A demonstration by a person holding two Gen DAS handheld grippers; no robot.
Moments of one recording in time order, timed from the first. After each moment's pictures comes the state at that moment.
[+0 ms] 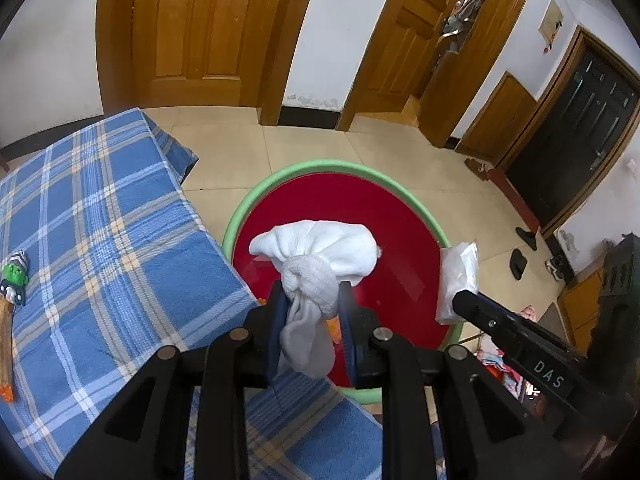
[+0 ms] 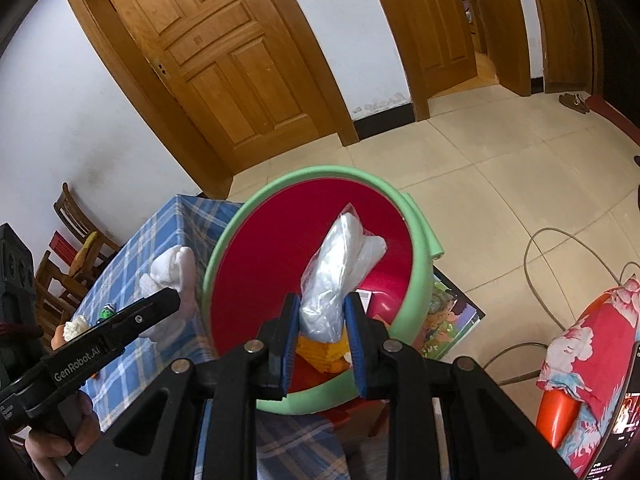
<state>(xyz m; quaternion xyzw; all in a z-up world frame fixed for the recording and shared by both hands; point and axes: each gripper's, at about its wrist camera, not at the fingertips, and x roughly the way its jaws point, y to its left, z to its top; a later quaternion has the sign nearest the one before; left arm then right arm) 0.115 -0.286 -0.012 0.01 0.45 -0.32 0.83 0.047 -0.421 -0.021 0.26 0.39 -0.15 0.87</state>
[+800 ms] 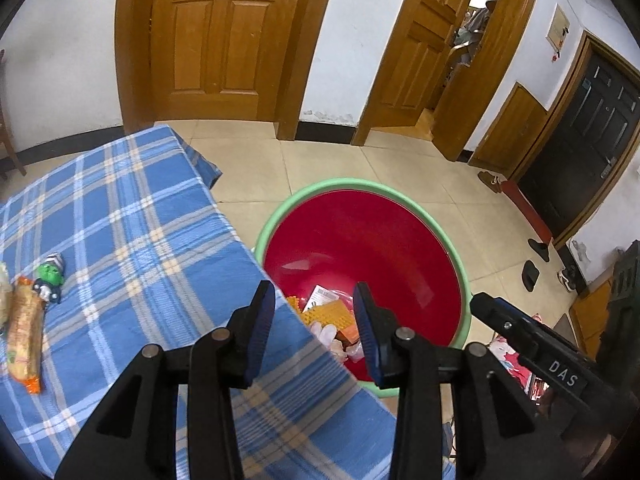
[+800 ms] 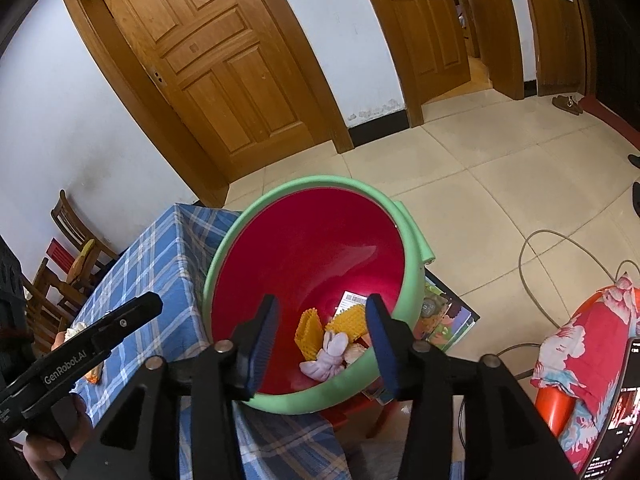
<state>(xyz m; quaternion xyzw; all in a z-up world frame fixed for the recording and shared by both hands) 0.111 -0.259 0.007 0.01 0.43 -0.30 0.85 0.039 -0.417 -0.007 0.26 0.37 -0.16 0.88</state>
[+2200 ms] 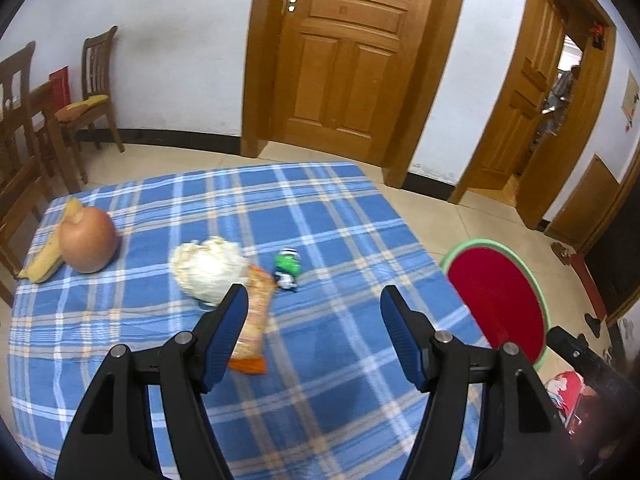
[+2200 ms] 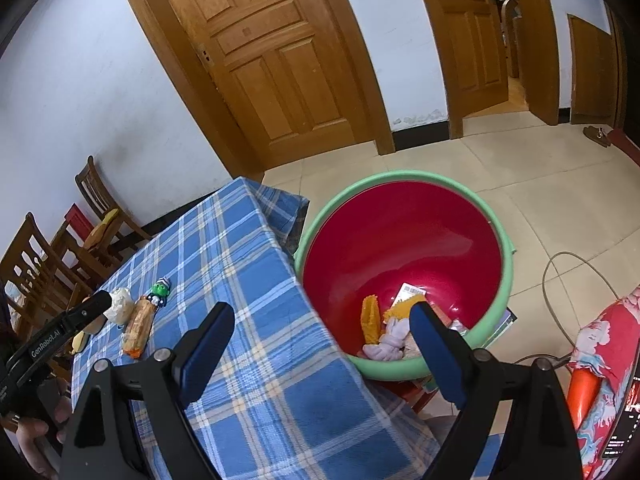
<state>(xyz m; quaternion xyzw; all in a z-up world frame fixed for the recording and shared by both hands) 0.119 -0.075 0.035 -0.04 0.38 -0.12 0.91 0.063 -0.324 0.019 0.22 0.38 -0.11 0.89</state>
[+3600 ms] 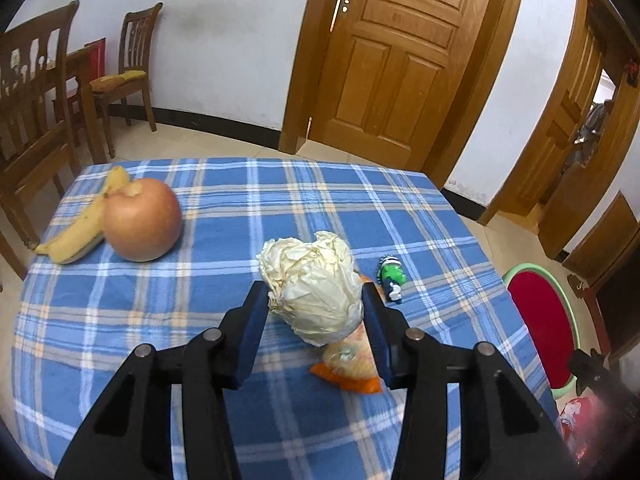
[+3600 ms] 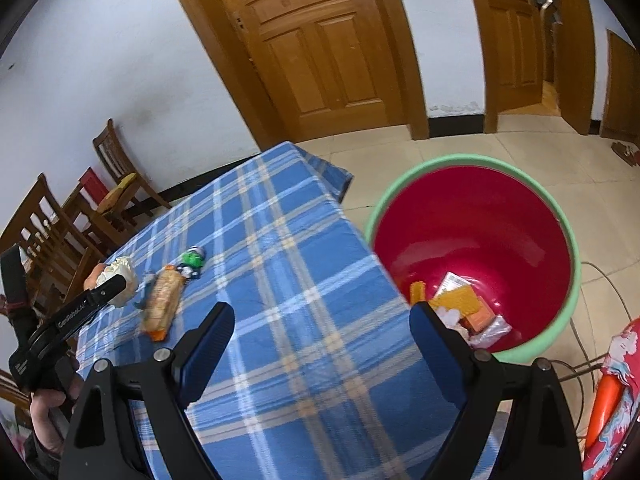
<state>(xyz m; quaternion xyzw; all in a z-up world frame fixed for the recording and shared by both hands) 0.139 0.004 0.007 -0.09 0.38 -0.07 0.92 0.101 -0.259 0.014 0.19 0.41 -0.05 0.89</state>
